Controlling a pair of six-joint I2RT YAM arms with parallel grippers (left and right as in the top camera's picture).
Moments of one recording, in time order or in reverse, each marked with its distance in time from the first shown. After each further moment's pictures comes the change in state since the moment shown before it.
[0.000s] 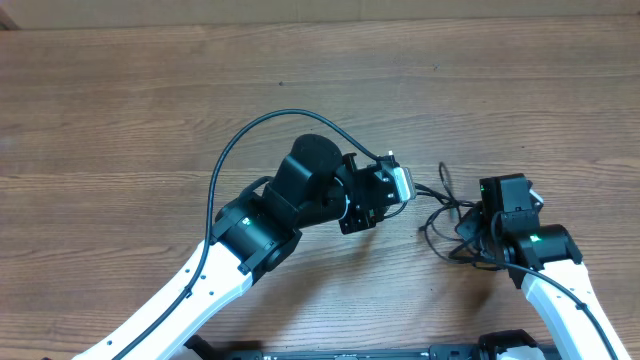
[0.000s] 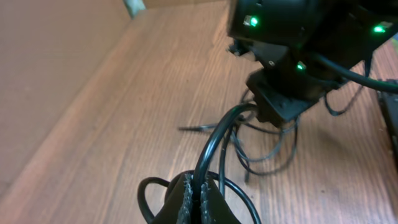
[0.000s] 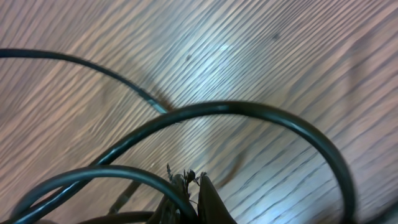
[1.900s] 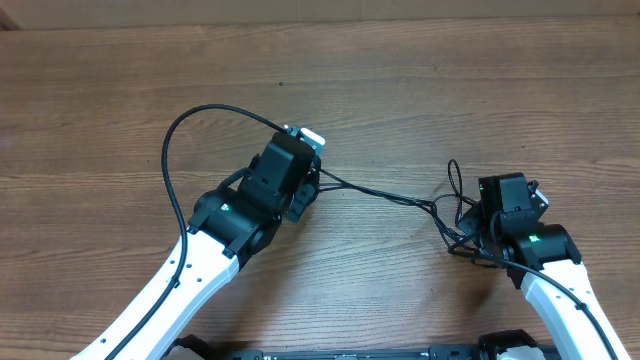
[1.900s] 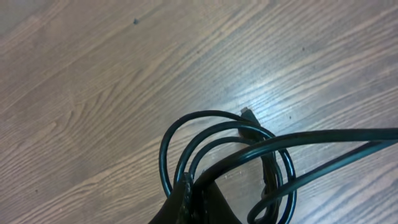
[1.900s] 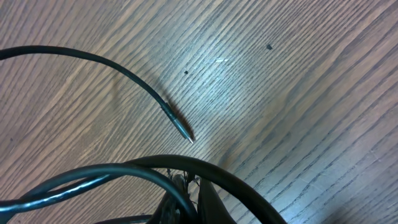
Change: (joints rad) left arm 0.143 0.000 0.000 -0.401 -0.677 -0.446; right arm 0.005 0.000 0.000 0.018 0.021 0.069
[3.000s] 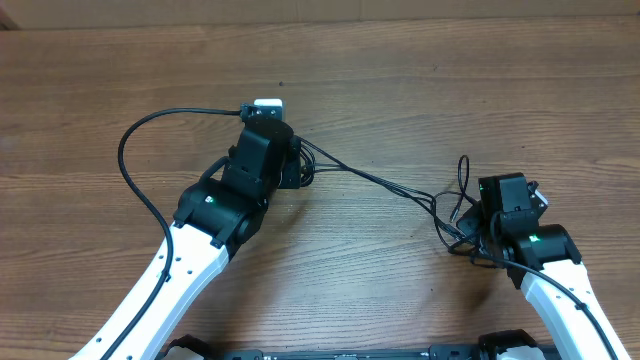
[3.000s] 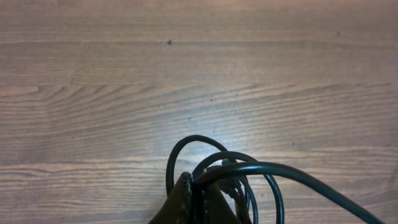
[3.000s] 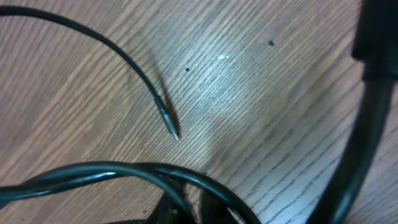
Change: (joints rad) left arm 0.098 0.000 0.000 0.148 0.018 -0.418; right arm 0.000 0.000 0.000 -0.002 -0.011 0.001
